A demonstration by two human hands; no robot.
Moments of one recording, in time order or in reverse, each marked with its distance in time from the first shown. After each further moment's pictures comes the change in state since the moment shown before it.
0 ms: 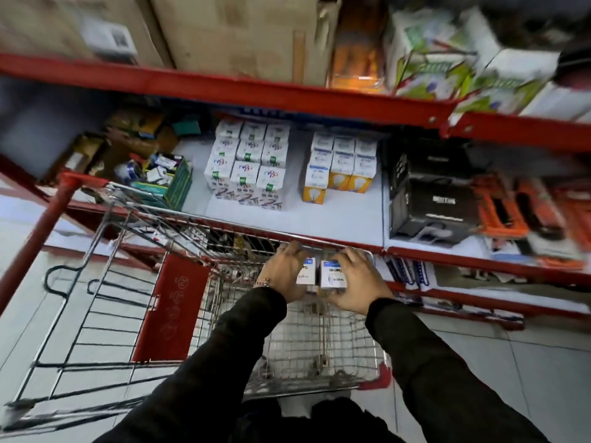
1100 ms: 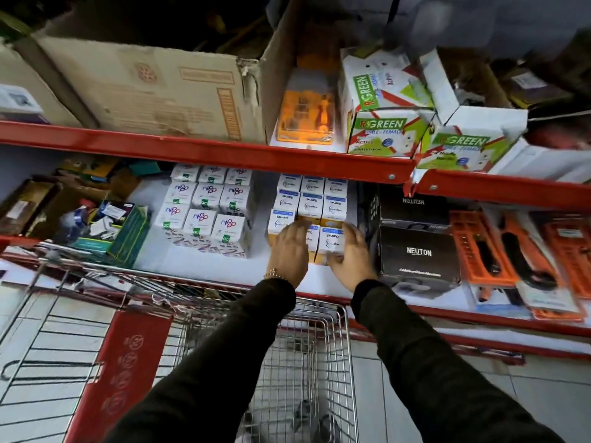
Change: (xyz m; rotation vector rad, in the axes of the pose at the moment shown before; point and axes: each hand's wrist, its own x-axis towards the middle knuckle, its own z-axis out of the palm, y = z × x) left_hand 0.193 0.039 0.004 -0.065 0.459 -0.033; right_hand 0.139 0.099 -0.058 0.330 0.261 0.251
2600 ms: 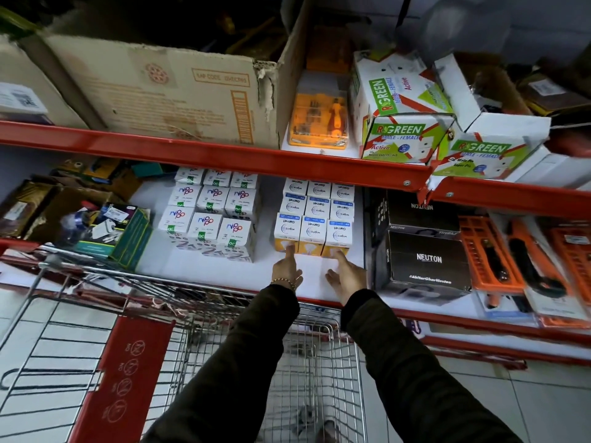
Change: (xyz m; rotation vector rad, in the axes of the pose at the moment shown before) left_hand -0.003 -0.011 0.000 -1.273 -0.159 -1.354; right_hand -0.003 -0.018 0.043 1.211 0.095 0.838
